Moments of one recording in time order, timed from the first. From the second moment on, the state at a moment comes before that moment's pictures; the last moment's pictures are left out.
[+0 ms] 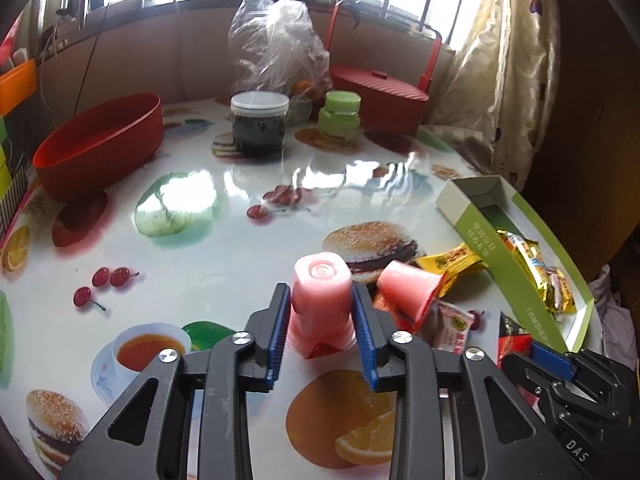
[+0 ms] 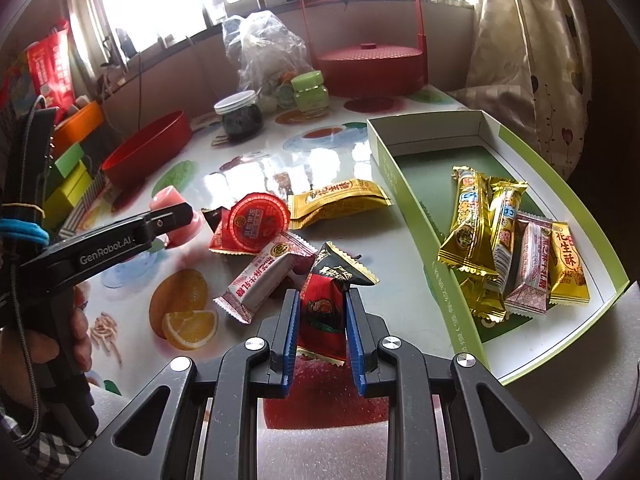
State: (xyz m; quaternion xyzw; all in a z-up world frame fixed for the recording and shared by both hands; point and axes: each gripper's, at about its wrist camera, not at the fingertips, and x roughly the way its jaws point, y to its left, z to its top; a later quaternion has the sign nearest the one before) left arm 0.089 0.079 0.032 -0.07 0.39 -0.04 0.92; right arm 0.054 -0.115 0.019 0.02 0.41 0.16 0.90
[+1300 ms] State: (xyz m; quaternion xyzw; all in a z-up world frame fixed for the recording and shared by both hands) left arm 0.096 0.074 0.011 -0.08 0.41 -0.04 0.91; right arm 0.054 -0.123 0.018 0.03 0.41 0.16 0.90
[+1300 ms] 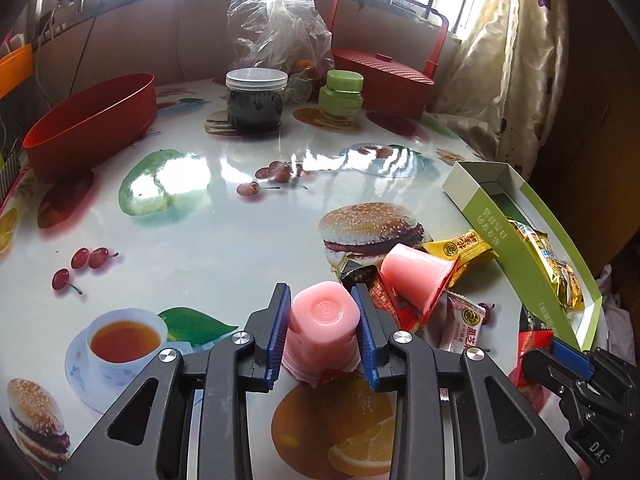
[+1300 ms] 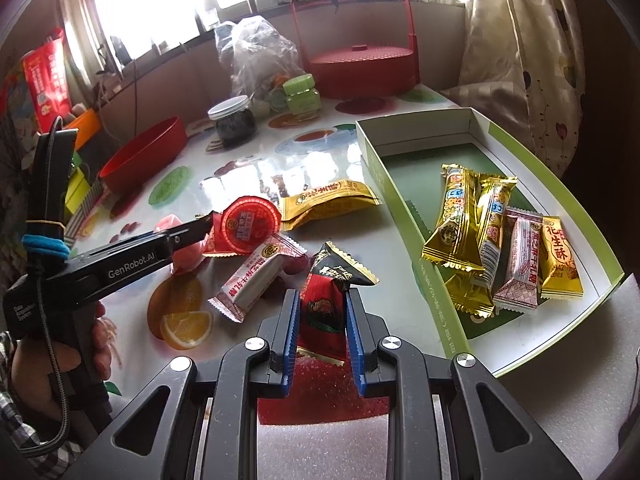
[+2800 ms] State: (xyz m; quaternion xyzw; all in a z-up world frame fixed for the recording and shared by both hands) left arm 0.081 -0.006 0.079 -0.03 0.36 -0.14 0.92; right arm 0.037 -0.185 0.054 0.07 0.36 0.11 0.92
